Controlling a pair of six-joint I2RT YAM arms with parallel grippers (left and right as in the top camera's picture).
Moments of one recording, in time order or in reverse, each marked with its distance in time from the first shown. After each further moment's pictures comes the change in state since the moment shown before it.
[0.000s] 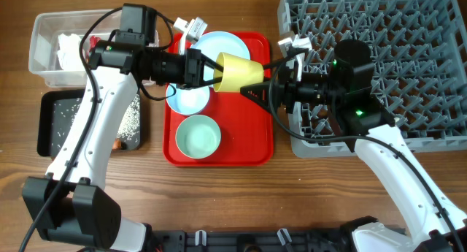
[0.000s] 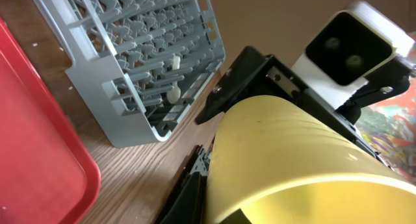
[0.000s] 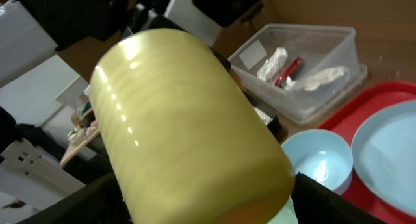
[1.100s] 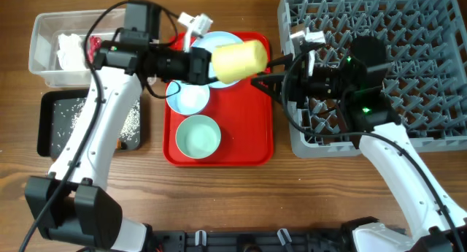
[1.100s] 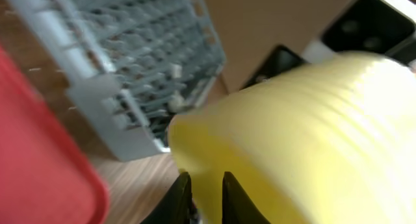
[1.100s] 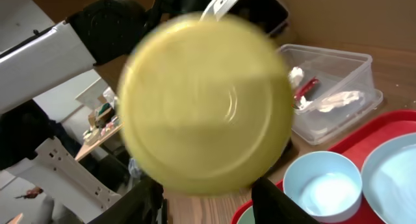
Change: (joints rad) left arm -0.032 0.001 0.000 0.094 0.011 0.014; right arm -0.056 0.007 -0.004 0.136 -0.111 0.071
